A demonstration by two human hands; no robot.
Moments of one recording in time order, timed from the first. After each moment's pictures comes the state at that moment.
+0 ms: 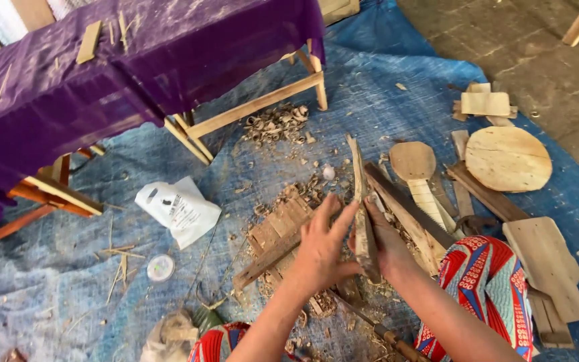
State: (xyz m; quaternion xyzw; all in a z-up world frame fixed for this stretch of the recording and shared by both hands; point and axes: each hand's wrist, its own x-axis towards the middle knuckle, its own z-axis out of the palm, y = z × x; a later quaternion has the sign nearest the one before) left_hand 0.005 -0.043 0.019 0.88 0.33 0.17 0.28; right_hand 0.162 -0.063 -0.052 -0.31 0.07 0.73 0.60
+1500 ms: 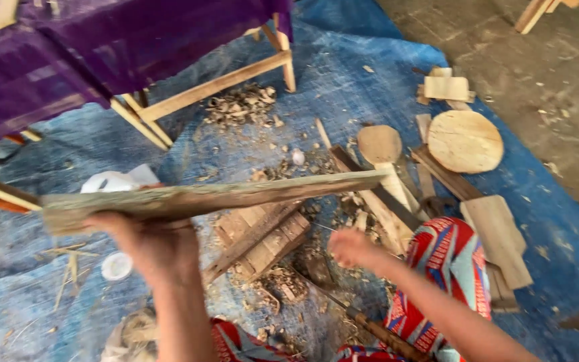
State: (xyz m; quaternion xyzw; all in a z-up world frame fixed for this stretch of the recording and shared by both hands) left_hand -0.080 0.002 0.088 0.12 0.32 0.76 0.54; right_hand 0.194 -0.090 -0.141 -0.59 -0.25 0.64 0.43
